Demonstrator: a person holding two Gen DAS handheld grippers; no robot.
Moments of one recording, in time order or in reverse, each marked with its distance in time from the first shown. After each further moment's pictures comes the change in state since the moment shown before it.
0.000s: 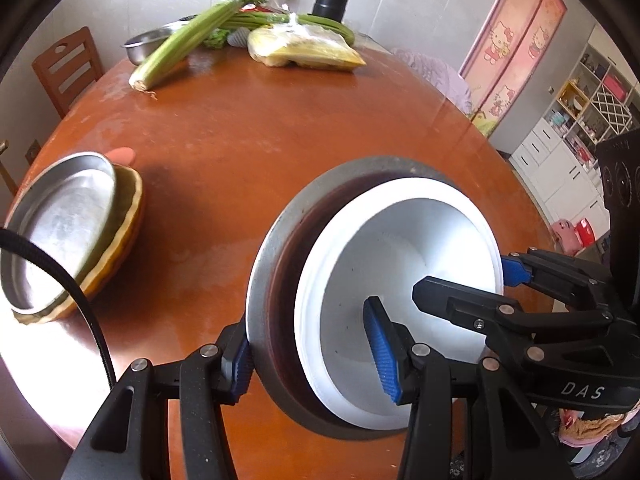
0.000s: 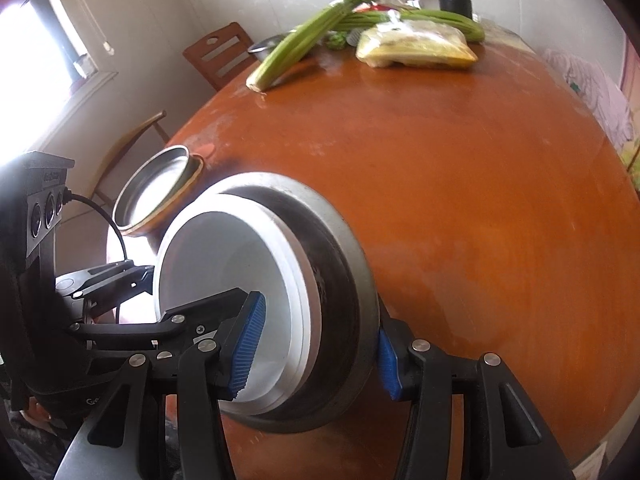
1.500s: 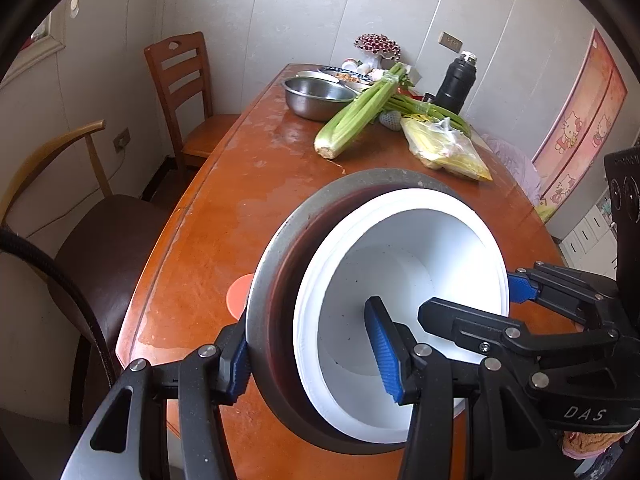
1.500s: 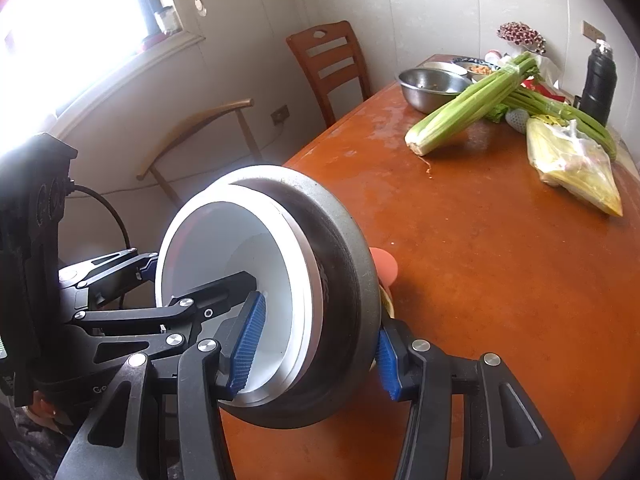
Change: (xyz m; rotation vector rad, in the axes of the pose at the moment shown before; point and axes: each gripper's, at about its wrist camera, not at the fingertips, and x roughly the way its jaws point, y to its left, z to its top) left arm -0.084 0.192 0.041 -0.222 -0.183 0.165; right arm 0.072 0.177 0.124 -0.285 0.003 0.127
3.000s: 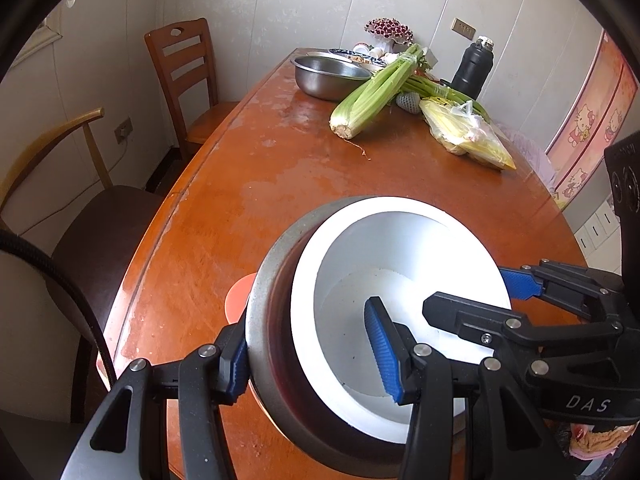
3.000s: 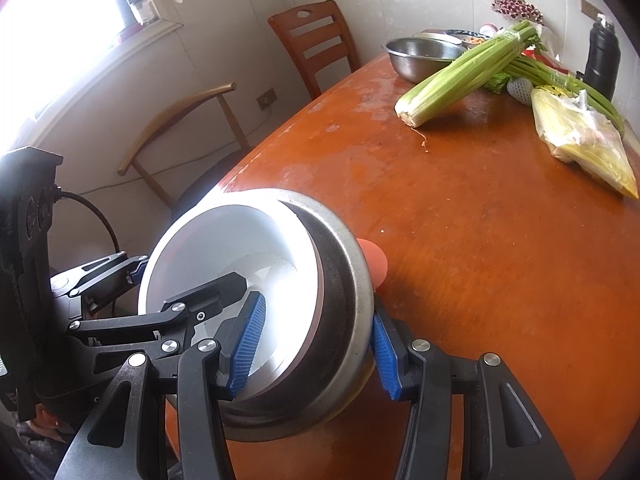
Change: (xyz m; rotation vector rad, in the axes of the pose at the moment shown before) left arm 0.043 0.007 -0.002 -0.002 0.034 0.032; right arm 0.046 -0.023 0.003 0.043 0.053 -0.009
